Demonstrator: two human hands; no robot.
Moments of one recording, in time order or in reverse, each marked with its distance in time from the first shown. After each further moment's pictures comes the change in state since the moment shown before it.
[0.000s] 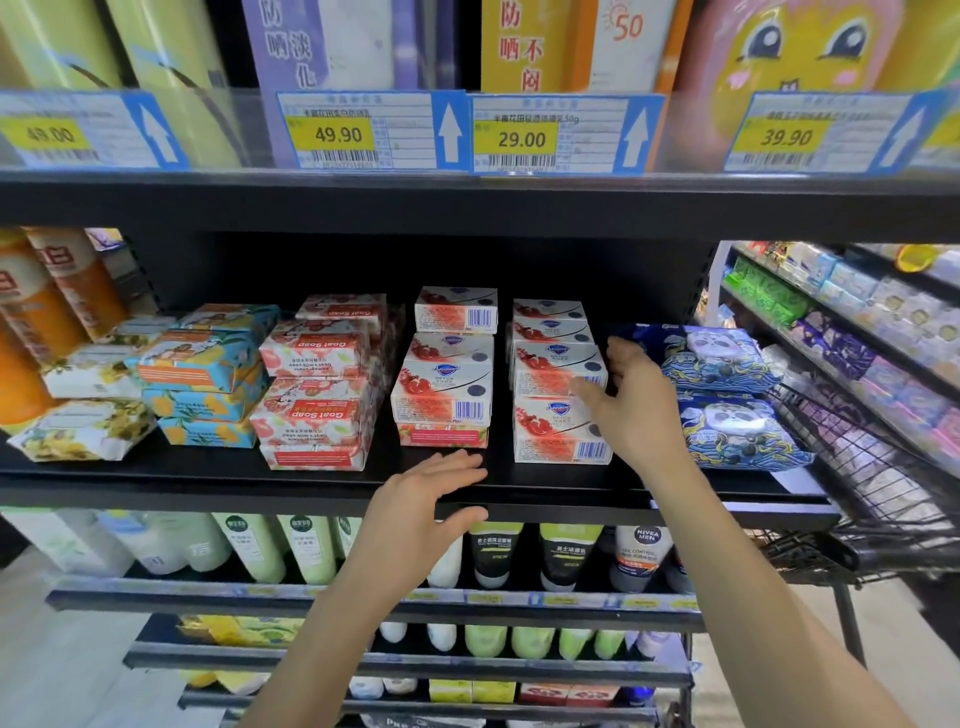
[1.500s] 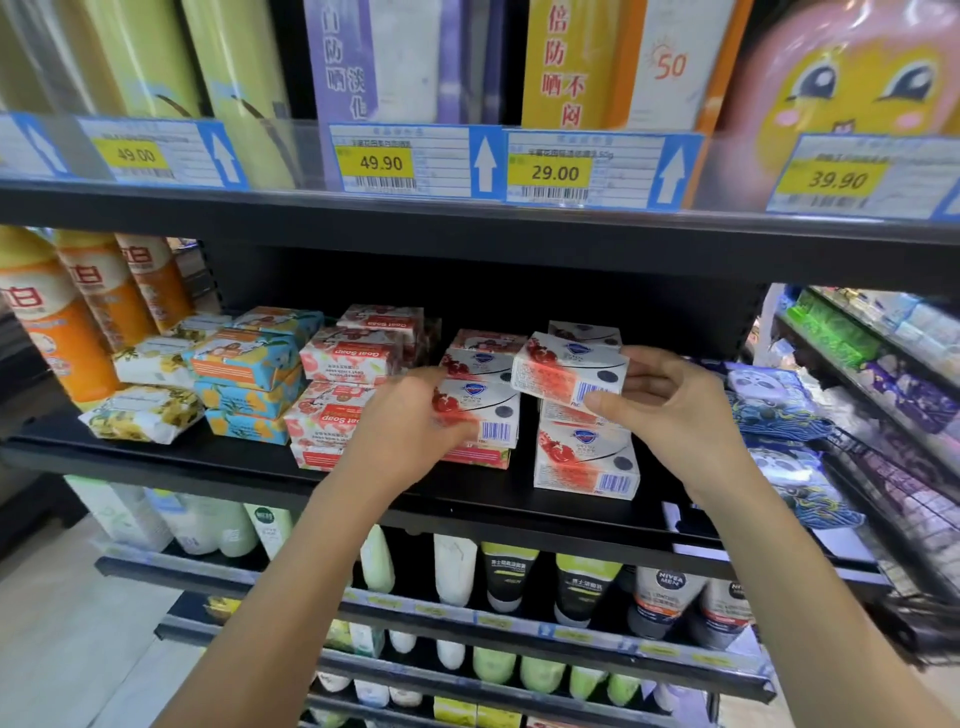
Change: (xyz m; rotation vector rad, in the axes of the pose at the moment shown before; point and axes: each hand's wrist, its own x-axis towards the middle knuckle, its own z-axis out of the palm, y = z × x) left_hand 0.056 0.042 -0.069 0.190 0.164 -0.219; right_hand 0.003 -0.021 -0.030 0.296 -0.152 -0.042
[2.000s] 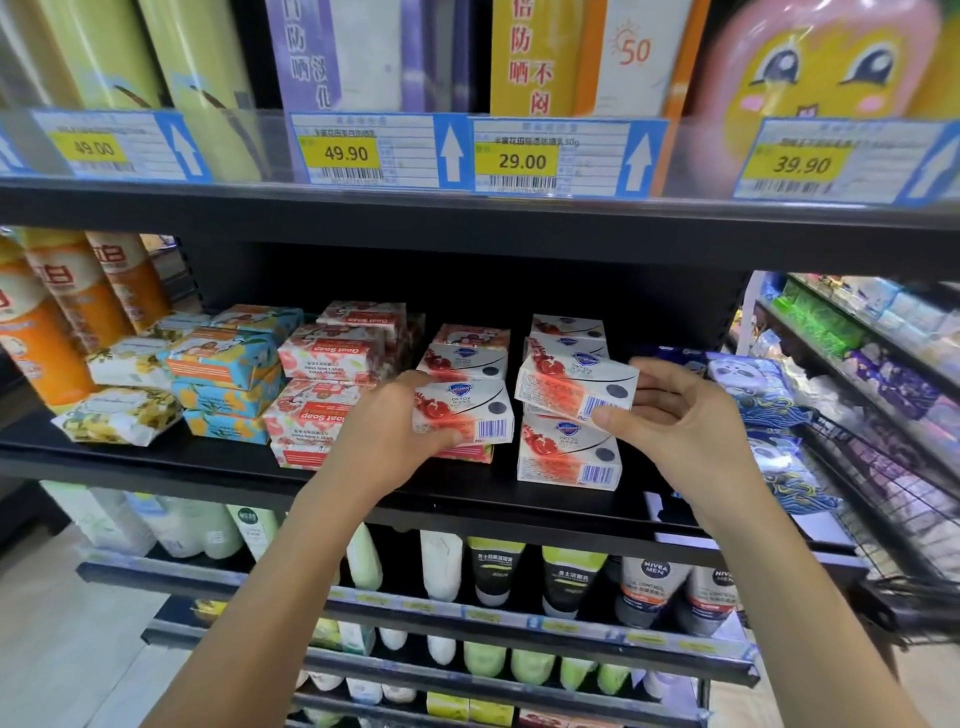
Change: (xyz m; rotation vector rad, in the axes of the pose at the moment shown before) left_hand -0.004 -0.001 0.008 -0.010 -0.039 -0.056; right_hand -0.027 0.004 -0.015 0.116 0.035 0.024
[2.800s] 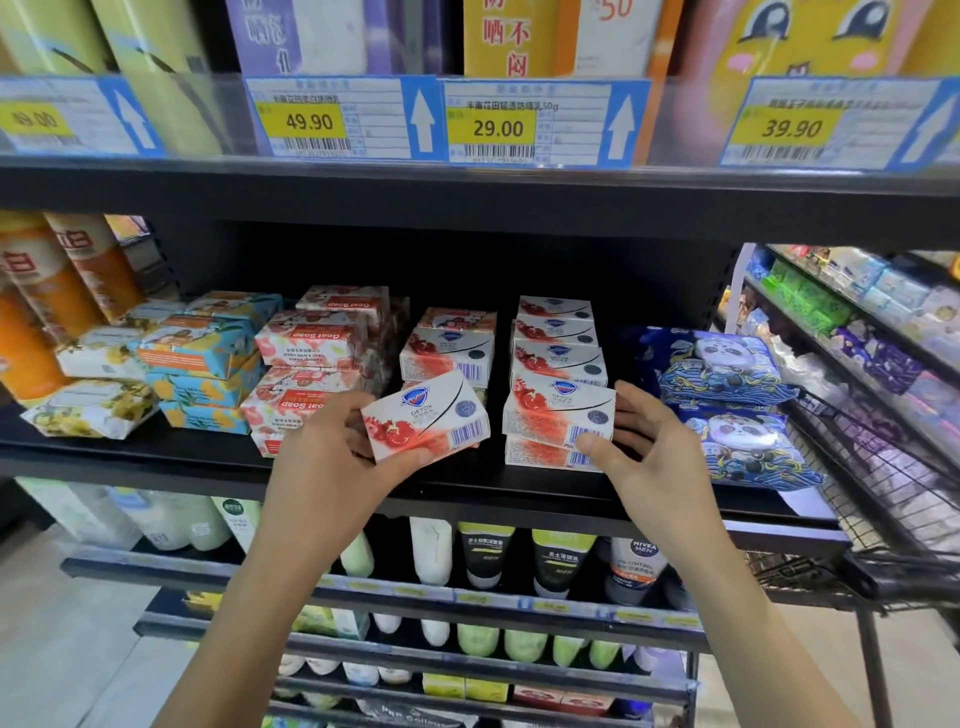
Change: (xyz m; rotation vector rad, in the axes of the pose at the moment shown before) left_hand -0.055 -0.008 -0.005 -0.216 0.202 -0.118; right_hand -0.030 0.038 0.015 -0.117 0.019 0.009
